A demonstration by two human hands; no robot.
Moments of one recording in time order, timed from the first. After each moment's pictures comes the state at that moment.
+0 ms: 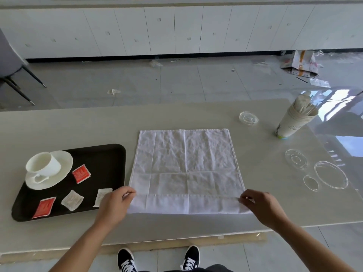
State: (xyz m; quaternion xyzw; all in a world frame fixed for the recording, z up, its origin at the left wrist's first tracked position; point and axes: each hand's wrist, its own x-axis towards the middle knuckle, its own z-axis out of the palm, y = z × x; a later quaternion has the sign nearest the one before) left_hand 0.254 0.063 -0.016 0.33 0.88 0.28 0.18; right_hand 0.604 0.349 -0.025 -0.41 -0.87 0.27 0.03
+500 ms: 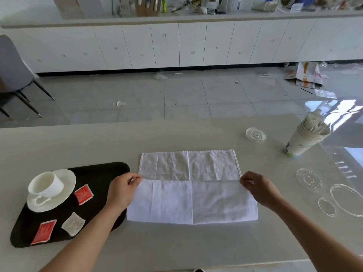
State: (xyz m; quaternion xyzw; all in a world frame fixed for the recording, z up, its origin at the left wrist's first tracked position) left_hand 0.191 0.139 0.005 0.29 0.86 0.38 0.16; right_hand 0.516 0.422 0.002 -0.44 -0.83 0.34 0.07
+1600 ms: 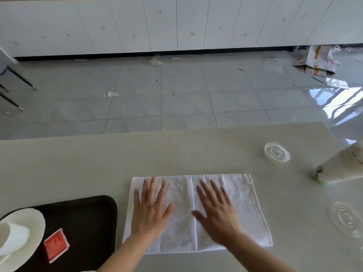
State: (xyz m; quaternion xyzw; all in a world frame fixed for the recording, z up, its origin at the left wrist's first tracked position) left_hand 0.175 0.252 -0.083 0.47 0.88 0.03 0.08; right_hand 0.362 0.403 -0.079 -0.28 -0.95 0.10 0.05
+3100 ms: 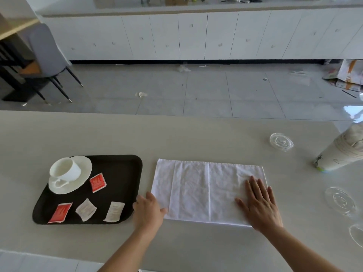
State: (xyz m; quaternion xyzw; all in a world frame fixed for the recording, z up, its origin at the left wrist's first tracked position) left_hand 0.274 0.149 -0.036 0.18 0.97 0.00 0.17; right_hand 0.503 0.412 -0.095 -0.38 -0.93 0.03 -0.04
